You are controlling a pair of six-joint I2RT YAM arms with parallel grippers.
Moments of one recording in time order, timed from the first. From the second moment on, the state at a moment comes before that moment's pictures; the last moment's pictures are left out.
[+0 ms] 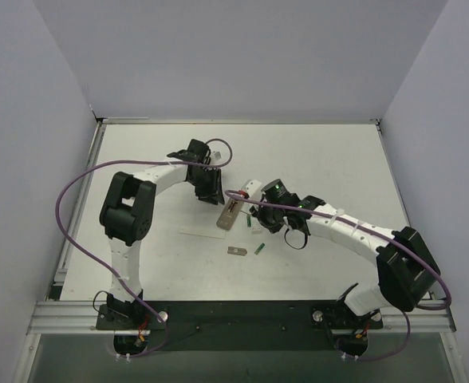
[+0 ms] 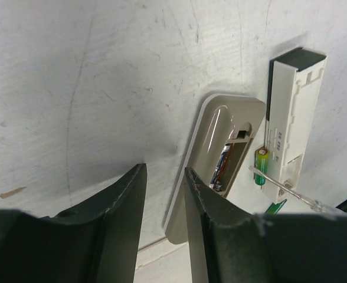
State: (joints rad) left arm -0.42 2.08 1.48 -0.57 0.38 -0.39; right arm 0.72 1.45 0.88 -0.37 0.01 -0.22
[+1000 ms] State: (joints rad) left arm -0.40 2.21 1.63 -0.51 0.51 -0.39; right arm 0.74 1.54 1.06 -0.49 0.03 -0.48
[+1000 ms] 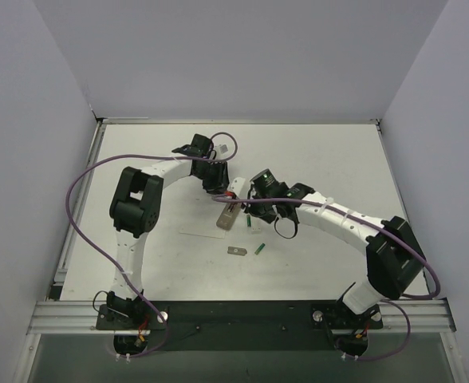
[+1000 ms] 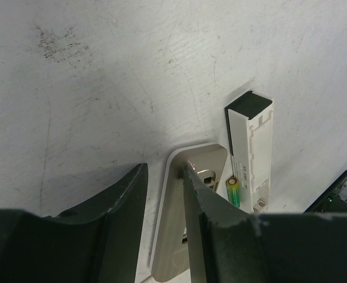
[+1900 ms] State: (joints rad) left arm -0.40 2.21 1.63 -0.51 0.53 -0.39; right arm 0.79 1.67 1.22 -0.61 0.11 -0.53
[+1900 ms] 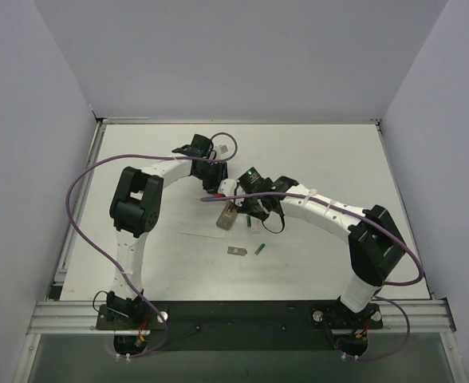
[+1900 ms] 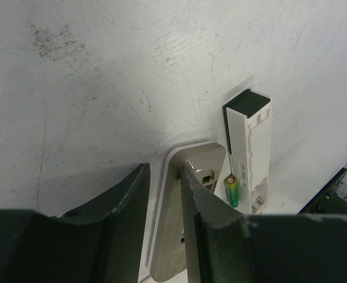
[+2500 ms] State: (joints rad) left arm -0.40 2.21 1.62 -0.50 0.54 -0.39; right arm 0.76 1.71 1.20 -0.60 0.08 -0.44
